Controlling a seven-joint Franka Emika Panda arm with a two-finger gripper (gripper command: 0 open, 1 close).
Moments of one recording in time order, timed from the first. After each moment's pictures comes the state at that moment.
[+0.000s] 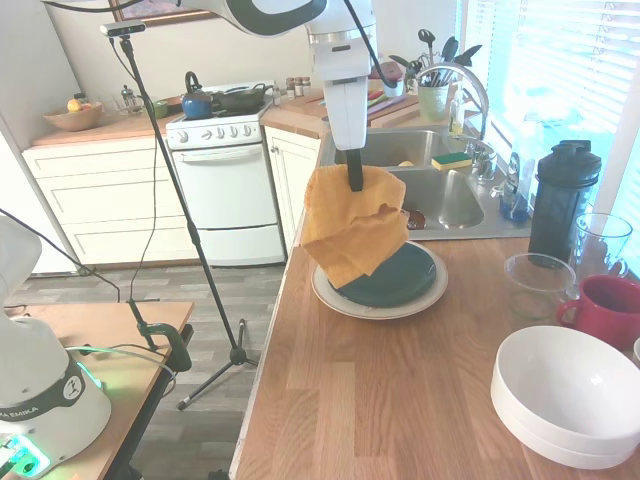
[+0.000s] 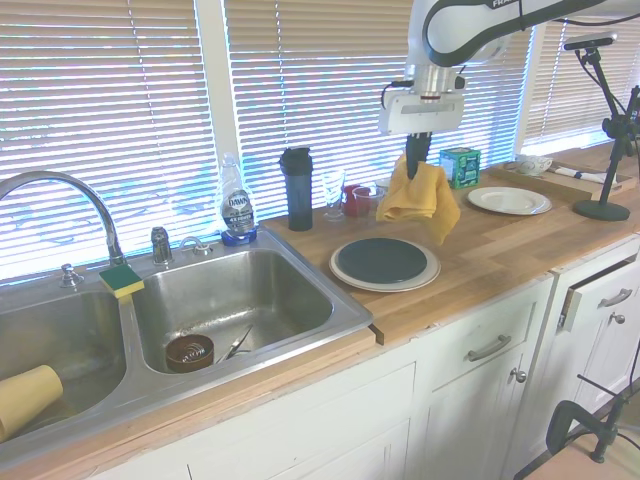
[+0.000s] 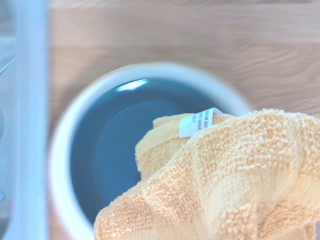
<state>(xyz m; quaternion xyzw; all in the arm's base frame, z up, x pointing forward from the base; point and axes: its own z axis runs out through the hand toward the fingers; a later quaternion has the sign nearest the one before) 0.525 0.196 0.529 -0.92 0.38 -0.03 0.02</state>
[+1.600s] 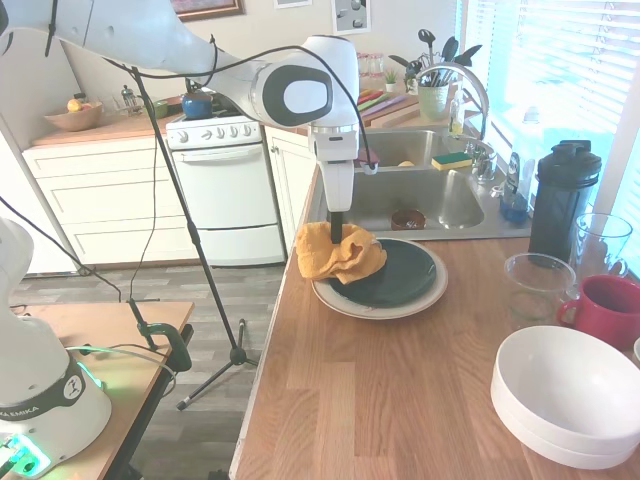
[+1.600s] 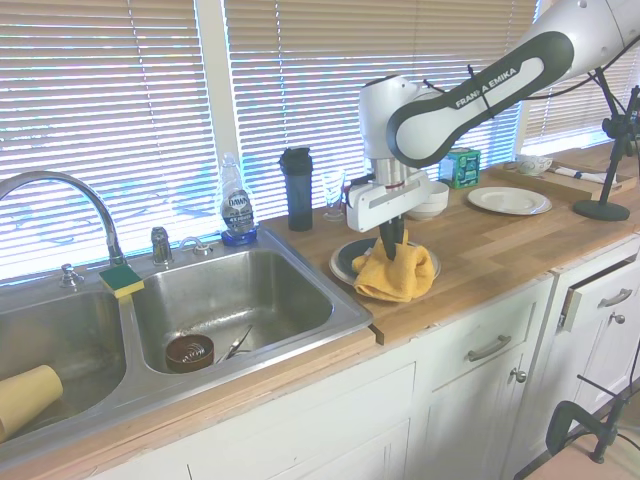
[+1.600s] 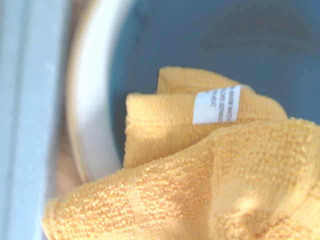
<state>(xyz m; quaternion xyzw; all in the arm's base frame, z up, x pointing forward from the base) 0.505 0.284 0.387 -0.94 0.33 -0.01 -0.05</state>
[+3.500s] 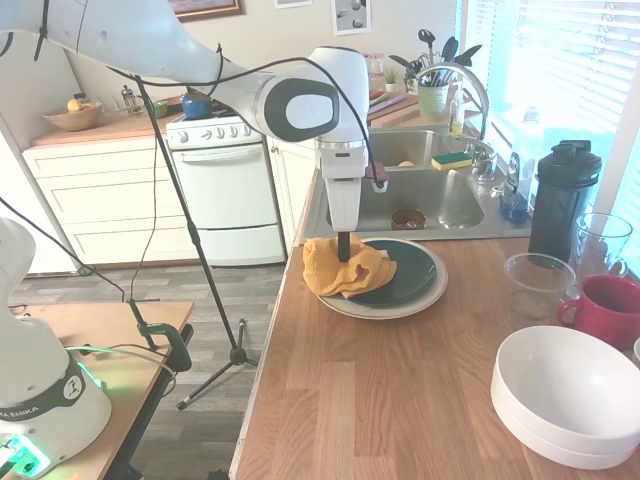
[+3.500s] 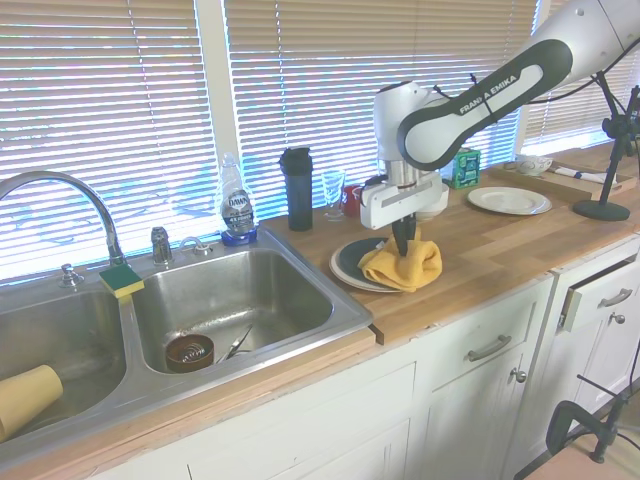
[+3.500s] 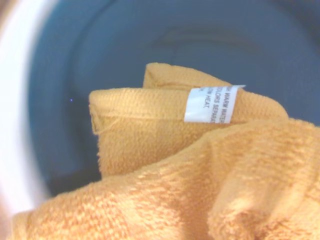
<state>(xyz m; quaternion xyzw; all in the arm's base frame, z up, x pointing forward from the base) 0.506 0.252 0.372 -0.93 0.35 -0.02 -0.06</state>
